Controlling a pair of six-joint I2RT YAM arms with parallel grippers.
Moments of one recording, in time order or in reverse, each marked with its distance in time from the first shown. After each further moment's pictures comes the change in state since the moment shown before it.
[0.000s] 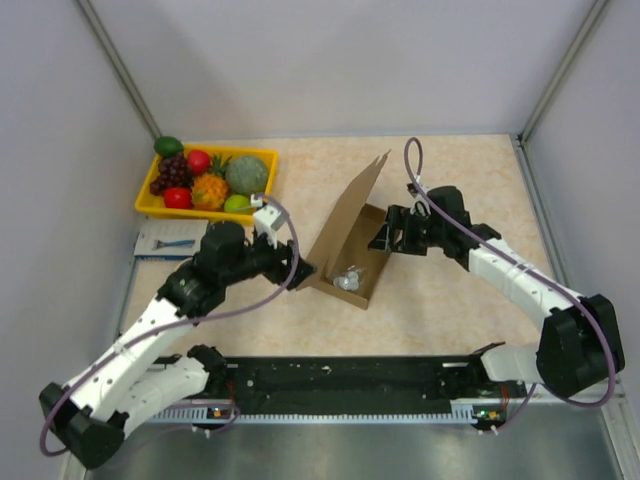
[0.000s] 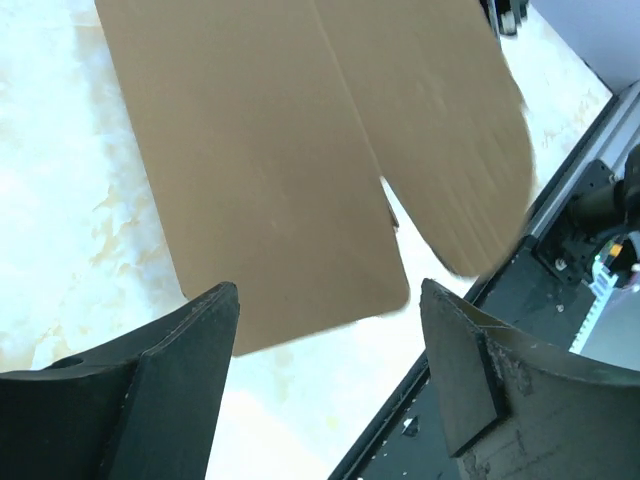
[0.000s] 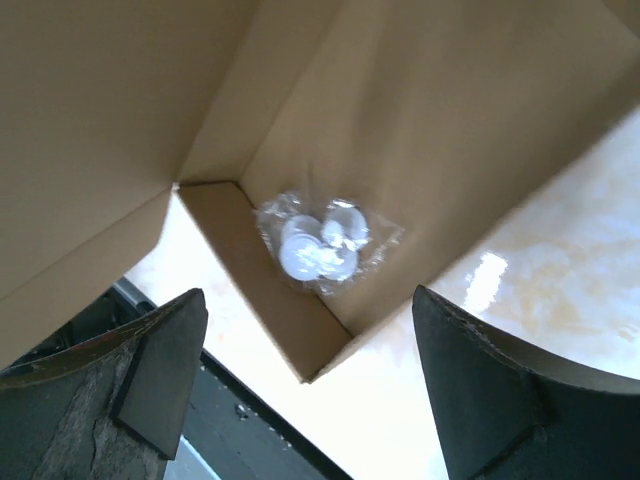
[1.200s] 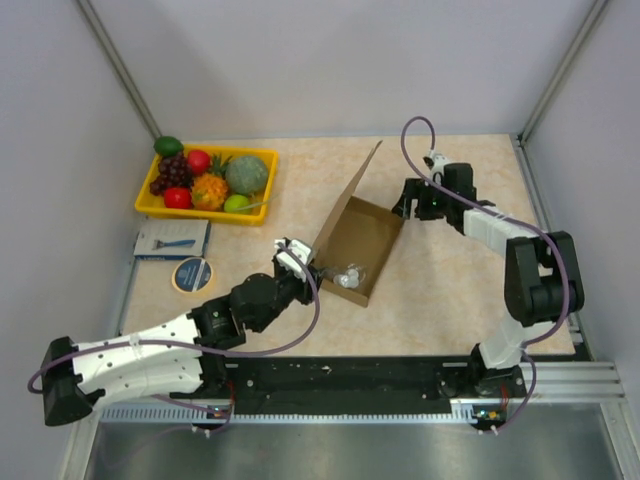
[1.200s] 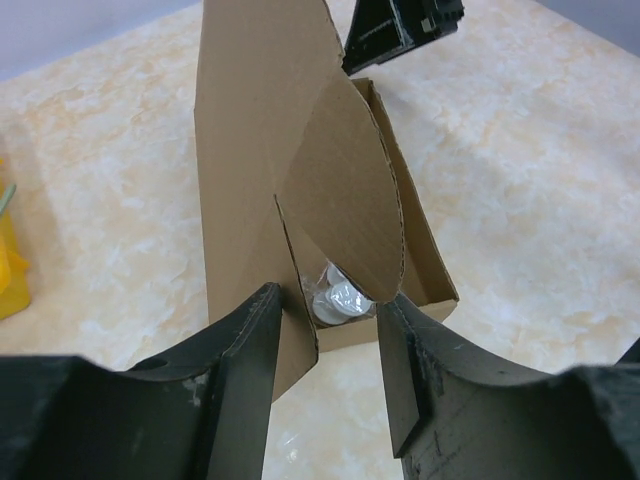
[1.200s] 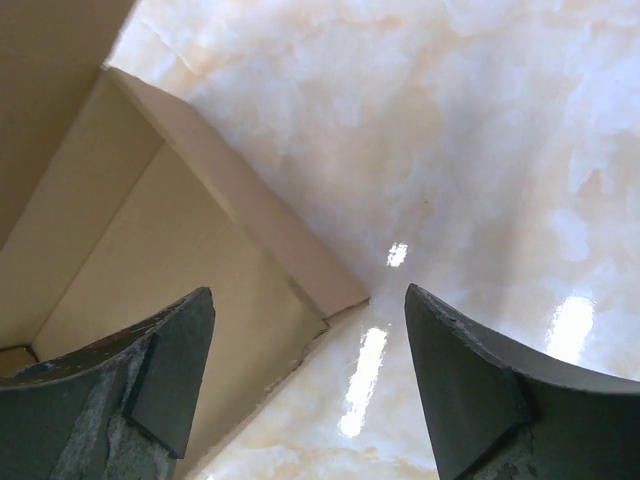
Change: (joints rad) left arm -0.552 -0.085 -0.288 0.440 -0.790 0.136; right arm -0.201 0.351 0.167 0.293 0.078 -0.311
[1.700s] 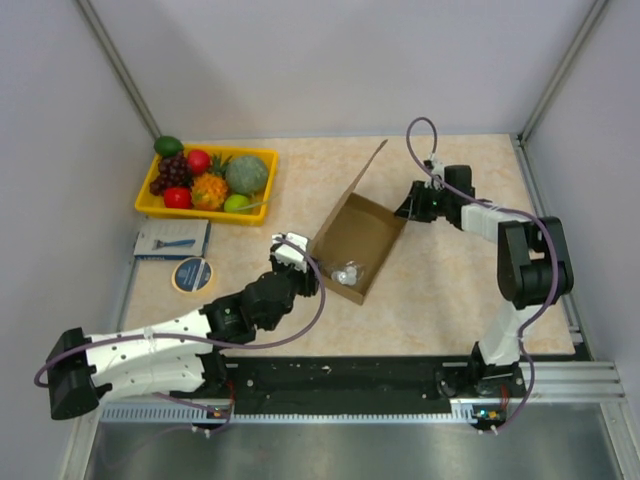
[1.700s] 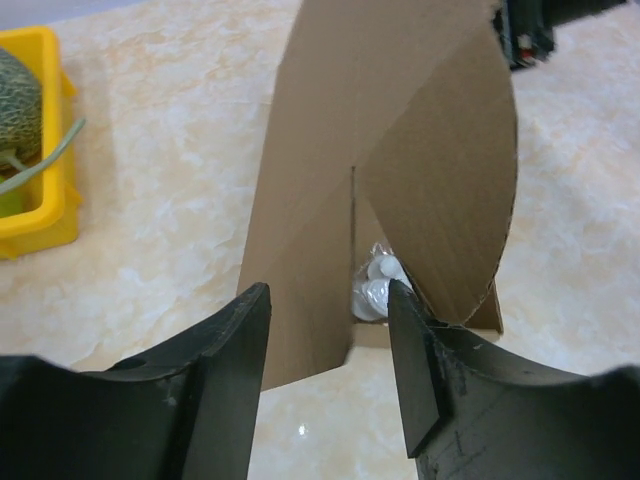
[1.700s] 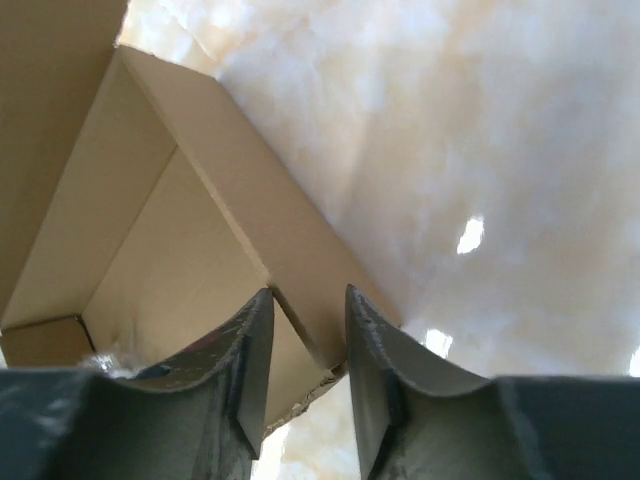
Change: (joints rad) left arm 0.002 0.090 -0.001 0.030 -0.201 -0.114; right arm -0.059 0.193 0.084 0.028 -0.206 0.080
